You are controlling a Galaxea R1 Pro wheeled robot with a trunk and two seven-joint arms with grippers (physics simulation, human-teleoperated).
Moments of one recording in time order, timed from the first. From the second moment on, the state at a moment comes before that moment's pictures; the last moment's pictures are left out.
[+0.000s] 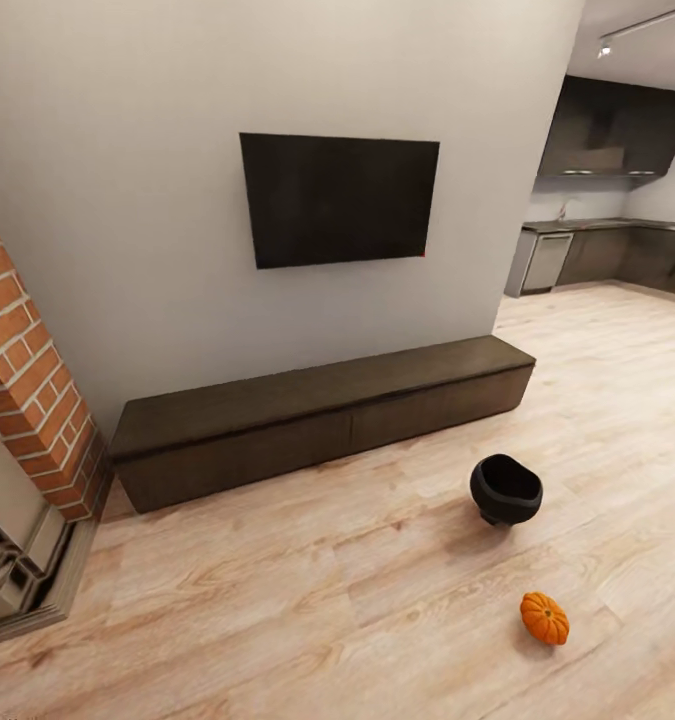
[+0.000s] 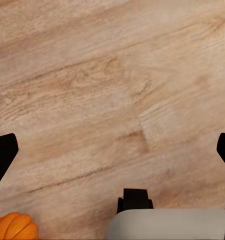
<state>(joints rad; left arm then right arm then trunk) -0.04 0.06 0.04 -0.41 -0.01 -0.26 0.01 -0.29 0.17 -0.16 -0.19 -0.18 0.02 -0.02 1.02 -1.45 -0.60</state>
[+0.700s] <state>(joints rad) -0.04 0.06 0.04 -0.41 -0.01 -0.26 0.01 -0.29 0.17 -0.16 -0.19 -0.18 0.02 -0.02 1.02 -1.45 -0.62</state>
